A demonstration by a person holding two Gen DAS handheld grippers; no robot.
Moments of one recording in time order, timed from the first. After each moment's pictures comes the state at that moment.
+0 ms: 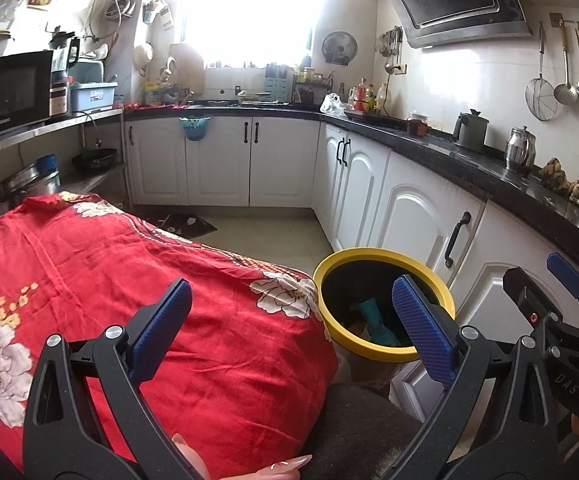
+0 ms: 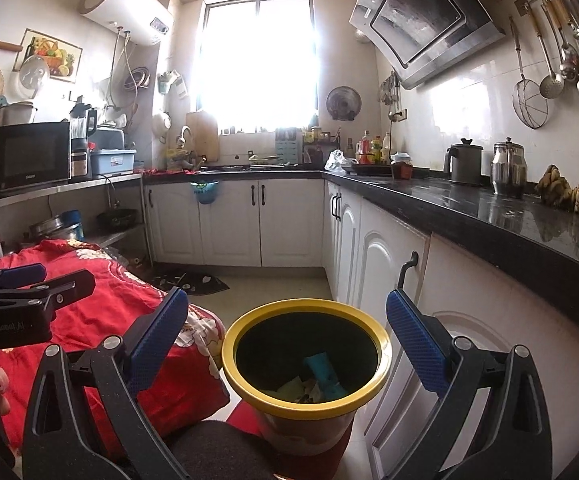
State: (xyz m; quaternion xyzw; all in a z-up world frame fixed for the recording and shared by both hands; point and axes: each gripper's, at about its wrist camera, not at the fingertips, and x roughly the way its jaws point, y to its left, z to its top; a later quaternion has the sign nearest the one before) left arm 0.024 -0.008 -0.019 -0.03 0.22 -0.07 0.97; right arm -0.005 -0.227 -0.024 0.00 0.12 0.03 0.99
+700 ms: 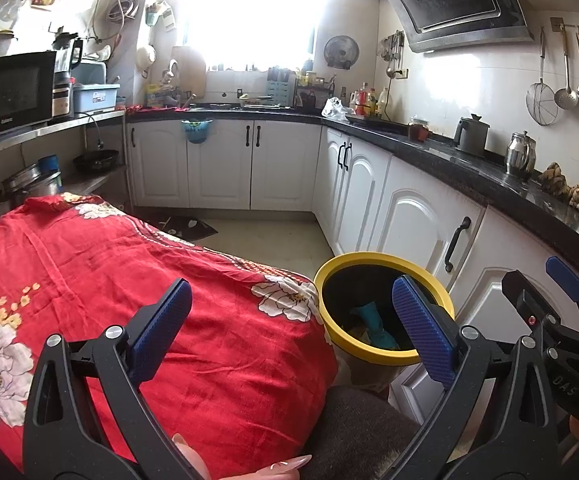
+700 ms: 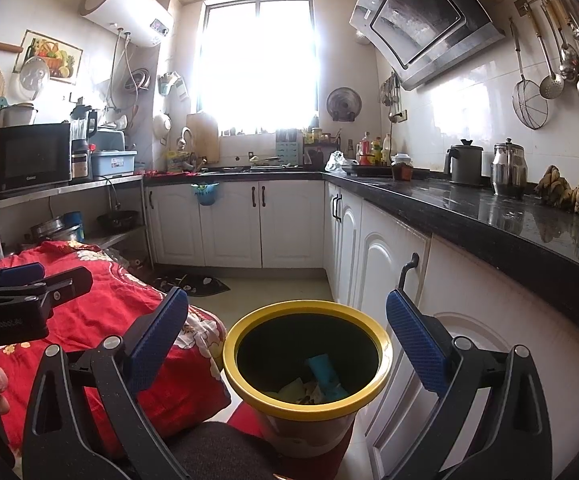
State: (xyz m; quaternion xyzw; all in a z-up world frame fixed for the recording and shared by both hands) left arm 0.025 -0.009 -0.014 -0.03 0.22 -0.06 0.97; right arm -0.006 -0.226 -0.023 0.00 0.12 0.03 0.99
